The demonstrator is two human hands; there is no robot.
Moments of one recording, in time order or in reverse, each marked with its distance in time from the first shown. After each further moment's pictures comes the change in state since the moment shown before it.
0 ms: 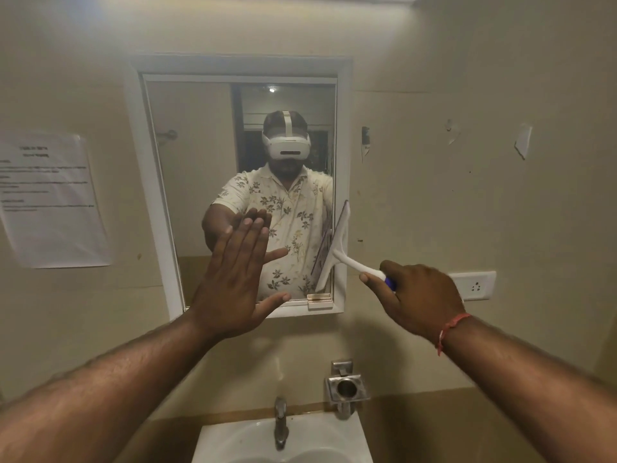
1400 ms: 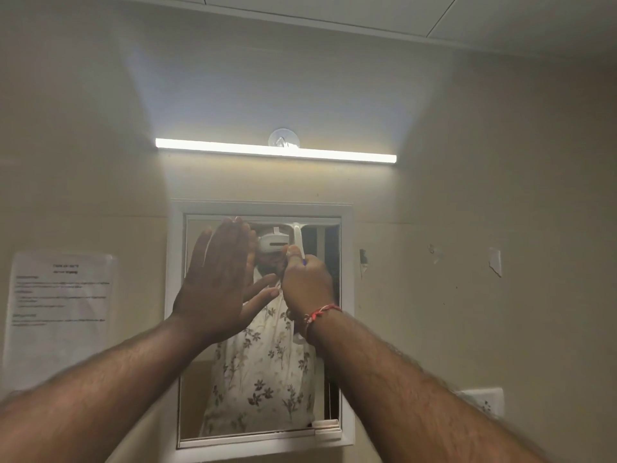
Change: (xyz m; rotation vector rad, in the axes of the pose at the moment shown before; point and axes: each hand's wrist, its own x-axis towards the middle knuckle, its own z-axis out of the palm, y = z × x) left_hand 0.138 -0.102 -0.096 0.141 0.216 -0.072; right_hand 0.185 -0.204 -0.116 1.168 0.117 0.499
